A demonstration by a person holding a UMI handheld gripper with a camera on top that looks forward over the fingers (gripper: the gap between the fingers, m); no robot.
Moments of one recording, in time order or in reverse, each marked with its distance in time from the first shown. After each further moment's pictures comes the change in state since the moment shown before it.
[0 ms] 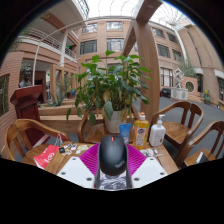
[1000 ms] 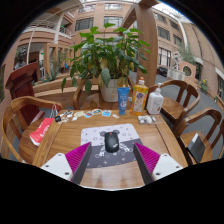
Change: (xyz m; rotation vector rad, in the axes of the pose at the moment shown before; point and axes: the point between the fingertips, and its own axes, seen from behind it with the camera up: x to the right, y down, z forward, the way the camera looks) arm -0.007 0.117 -0.033 -0.297 0.074 -0.022
